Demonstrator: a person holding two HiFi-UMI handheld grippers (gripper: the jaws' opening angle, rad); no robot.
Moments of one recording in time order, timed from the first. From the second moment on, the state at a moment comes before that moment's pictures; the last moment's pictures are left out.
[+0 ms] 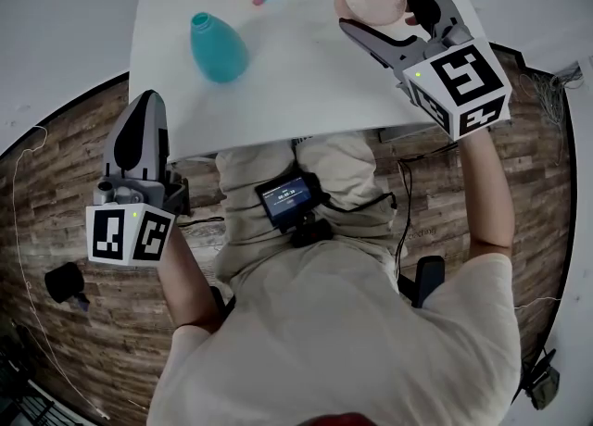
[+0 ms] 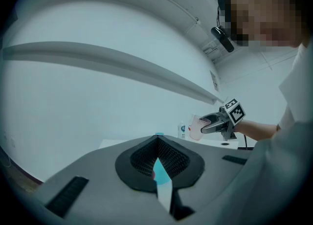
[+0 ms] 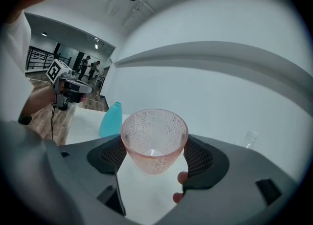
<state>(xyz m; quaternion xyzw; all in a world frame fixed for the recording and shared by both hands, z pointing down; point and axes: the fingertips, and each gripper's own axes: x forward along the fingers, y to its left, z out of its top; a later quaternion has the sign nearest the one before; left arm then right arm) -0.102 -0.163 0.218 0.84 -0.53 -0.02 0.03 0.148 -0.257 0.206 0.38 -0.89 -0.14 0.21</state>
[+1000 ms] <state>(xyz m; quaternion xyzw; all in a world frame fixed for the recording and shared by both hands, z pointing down) -0.098 -0.164 0.226 0.85 -0.53 -0.02 0.03 0.156 -0.267 0.272 0.37 -0.89 -0.06 0.27</state>
